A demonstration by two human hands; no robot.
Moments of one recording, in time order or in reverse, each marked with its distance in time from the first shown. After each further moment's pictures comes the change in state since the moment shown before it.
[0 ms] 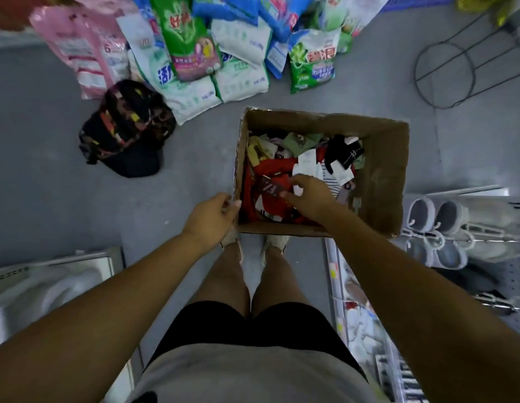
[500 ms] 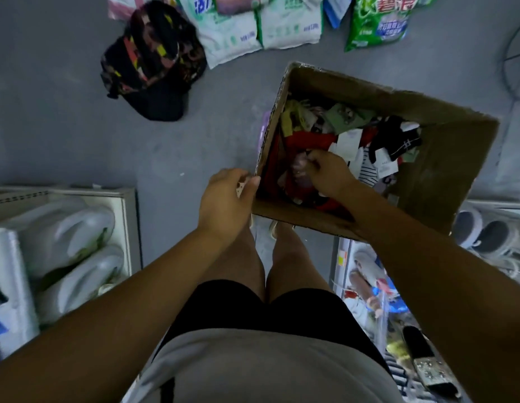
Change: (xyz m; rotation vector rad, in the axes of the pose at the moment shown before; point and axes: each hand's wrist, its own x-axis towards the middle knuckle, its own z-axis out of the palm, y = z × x) left_hand -0.003 -0.013 0.031 -0.092 0.324 0.002; right_hand 0.072 0.014 0.033 -0.046 -0.112 -0.101
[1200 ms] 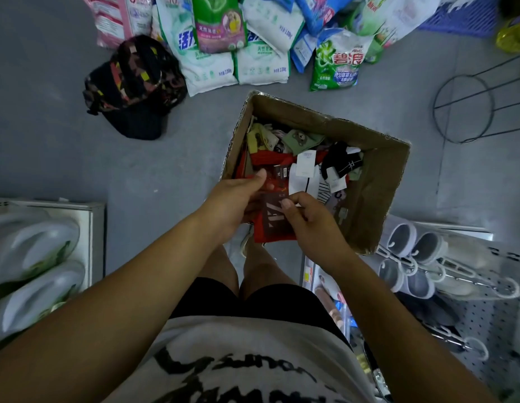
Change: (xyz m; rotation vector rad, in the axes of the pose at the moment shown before) left_hand -0.023 0.101 0.004 -0.882 -0.338 -0.441; right_hand -0.170 -0.040 -0.055 0.447 0.060 -0.080
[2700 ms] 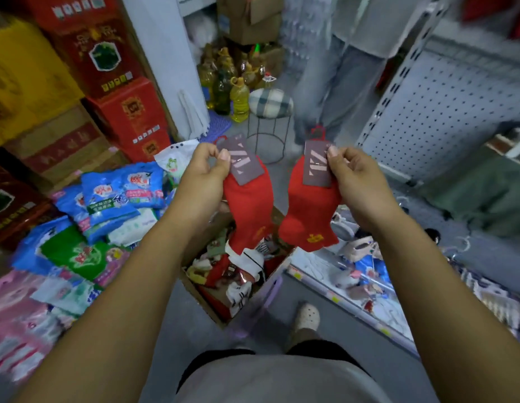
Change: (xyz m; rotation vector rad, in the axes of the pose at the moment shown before) left_hand -0.164 0.166 0.094 0.741 -0.738 0.863; right_hand -0.213 -0.113 -0.057 0.532 1.327 -0.125
